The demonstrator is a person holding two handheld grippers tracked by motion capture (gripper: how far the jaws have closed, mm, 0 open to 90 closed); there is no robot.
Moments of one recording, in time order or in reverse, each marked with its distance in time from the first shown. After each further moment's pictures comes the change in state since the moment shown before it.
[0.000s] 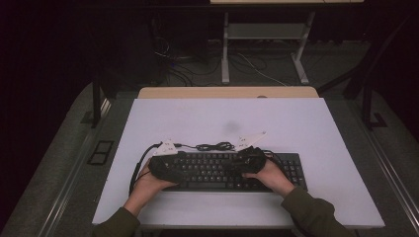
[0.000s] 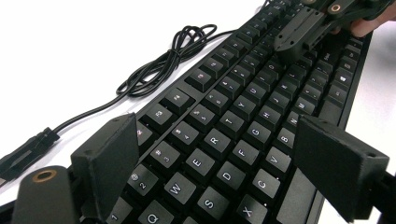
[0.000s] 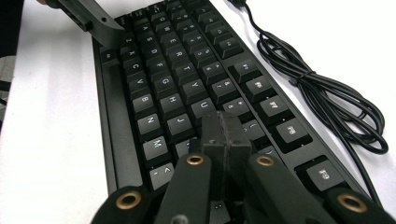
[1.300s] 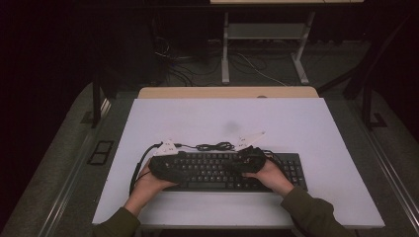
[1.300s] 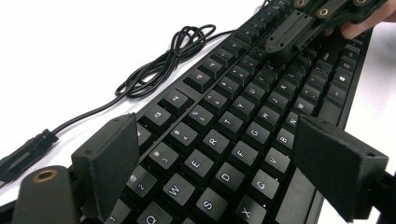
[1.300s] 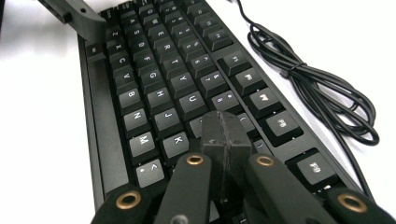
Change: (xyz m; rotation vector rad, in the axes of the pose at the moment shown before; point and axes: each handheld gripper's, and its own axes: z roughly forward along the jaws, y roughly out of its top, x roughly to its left) left arm -0.001 0.000 0.001 -0.001 0.001 0.003; right arm -0.003 -0.002 0.003 0.012 -0.025 0.009
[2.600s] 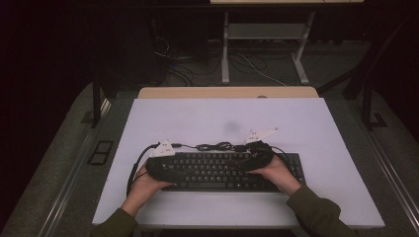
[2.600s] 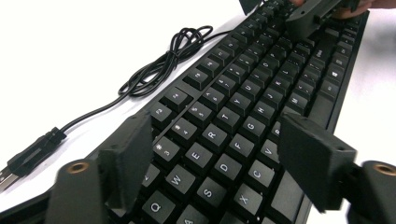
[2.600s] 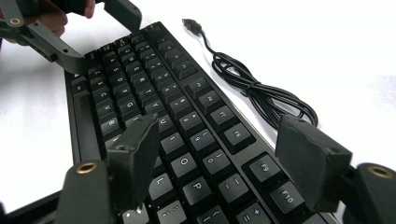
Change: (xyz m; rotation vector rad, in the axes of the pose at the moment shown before) left arm 0.001 -0.002 -0.010 -0.001 -0.006 0.030; right arm -0.014 -0.004 -0.017 -0.120 -0.046 0.086
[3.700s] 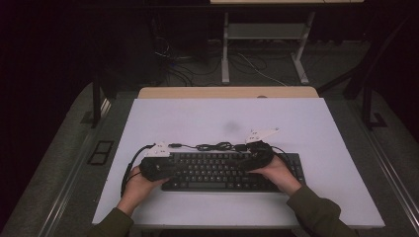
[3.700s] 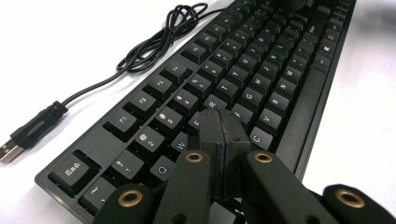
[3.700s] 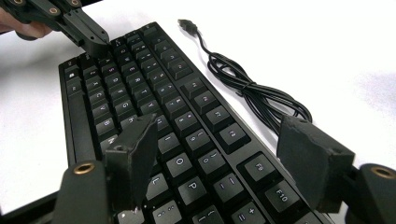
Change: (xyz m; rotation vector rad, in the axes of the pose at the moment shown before) left arm 0.009 -0.008 -0.009 0.059 -0.049 0.005; right arm 0.000 0.000 0.000 -0.005 -0.016 0.000
